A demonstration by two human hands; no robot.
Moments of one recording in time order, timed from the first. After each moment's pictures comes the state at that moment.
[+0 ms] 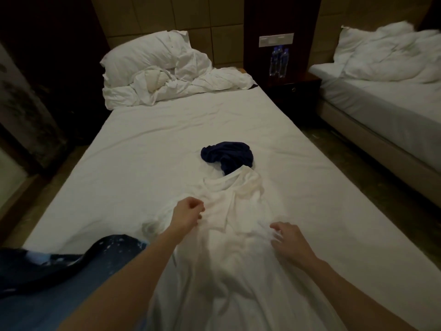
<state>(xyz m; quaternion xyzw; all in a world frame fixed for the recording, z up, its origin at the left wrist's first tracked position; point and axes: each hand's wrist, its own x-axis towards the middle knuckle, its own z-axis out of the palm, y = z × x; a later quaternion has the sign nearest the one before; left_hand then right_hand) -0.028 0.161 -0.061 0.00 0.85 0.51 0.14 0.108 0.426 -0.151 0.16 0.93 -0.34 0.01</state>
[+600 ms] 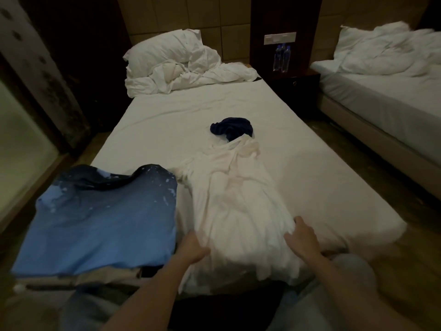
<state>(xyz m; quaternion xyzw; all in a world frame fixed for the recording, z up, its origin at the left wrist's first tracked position) 0.222 0.062 -0.142 0.10 0.93 0.25 0.24 0.319 0.360 -0.149 0.31 0.89 -0.32 0.00</state>
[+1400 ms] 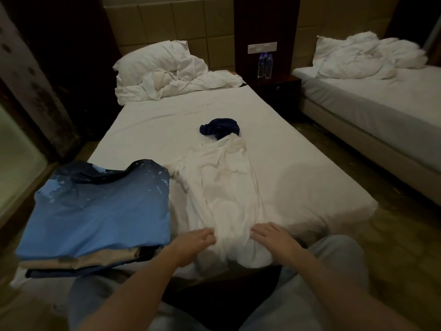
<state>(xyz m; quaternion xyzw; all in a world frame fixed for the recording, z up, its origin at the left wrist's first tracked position) 0.239 0.041 -0.157 0.53 0.84 -0.08 0.09 0.366 0.337 -0.170 -0.12 0.99 -0.01 0.06</state>
